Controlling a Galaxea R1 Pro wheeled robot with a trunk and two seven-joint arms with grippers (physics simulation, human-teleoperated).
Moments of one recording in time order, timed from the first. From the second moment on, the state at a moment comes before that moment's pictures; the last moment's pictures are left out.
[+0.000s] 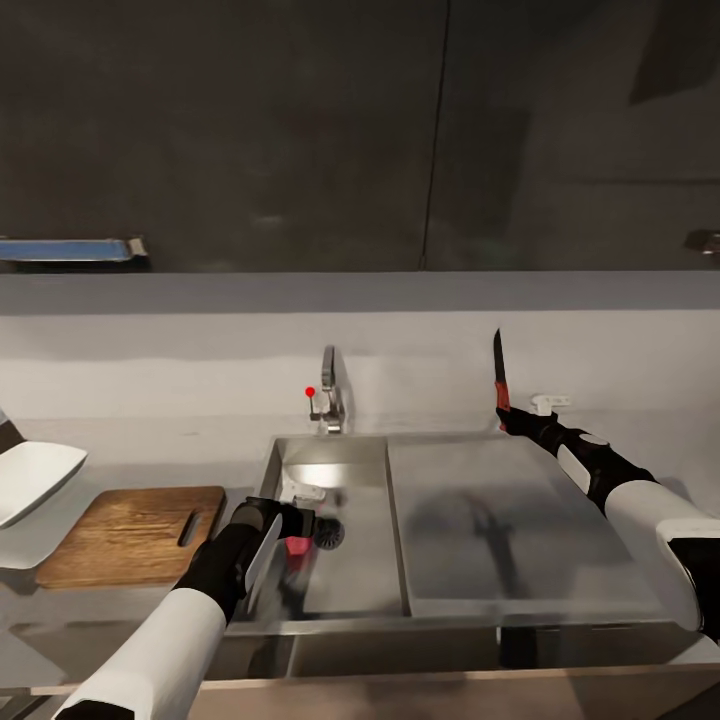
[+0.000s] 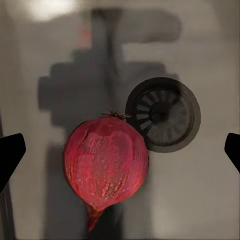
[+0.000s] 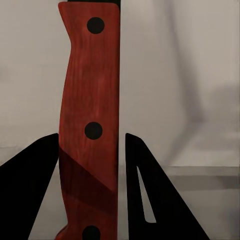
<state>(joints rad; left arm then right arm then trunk) -0.72 -0.12 -0.11 -0.75 -0.02 0.70 -0.05 -1.14 -0.27 0.10 -0.21 -0.22 -0.07 0.36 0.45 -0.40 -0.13</state>
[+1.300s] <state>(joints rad) -0.72 -0.12 -0.11 -0.75 -0.02 0.70 -0.05 -1.14 -0.27 0.11 -0.21 -0.22 -0.07 0.36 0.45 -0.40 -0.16</state>
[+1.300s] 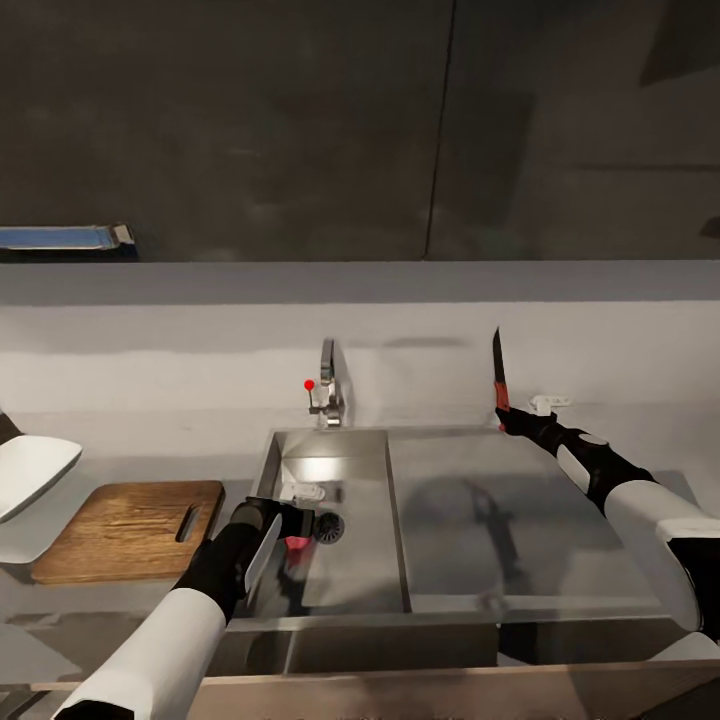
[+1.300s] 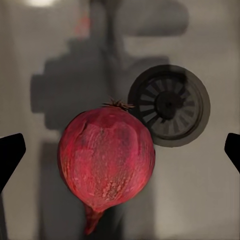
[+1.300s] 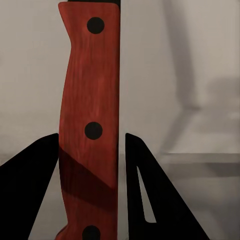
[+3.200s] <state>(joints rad) -0.72 -0.12 -0.11 -0.75 -0.02 0.70 -0.05 -1.14 -0.27 0.11 -0.21 -0.22 -0.07 0.36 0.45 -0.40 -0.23</state>
